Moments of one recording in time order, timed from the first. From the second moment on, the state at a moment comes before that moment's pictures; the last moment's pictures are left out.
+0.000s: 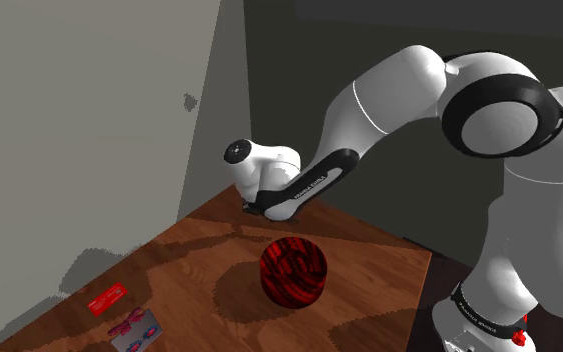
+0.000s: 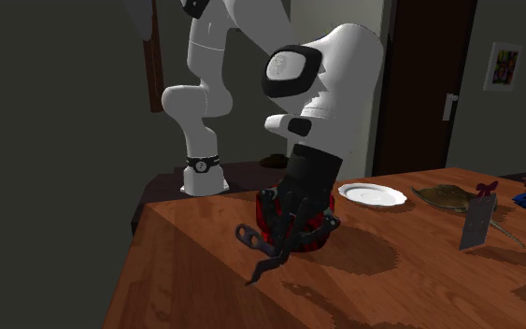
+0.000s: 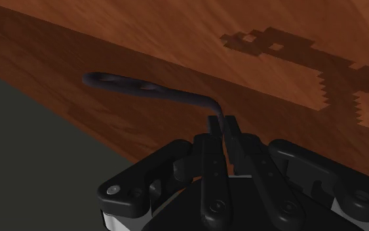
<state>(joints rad) 0.59 0.43 -0.16 -1.96 -0.46 2.32 1.36</state>
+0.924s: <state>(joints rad) 0.59 0.32 -0.15 -1.93 -0.43 2.18 1.30</state>
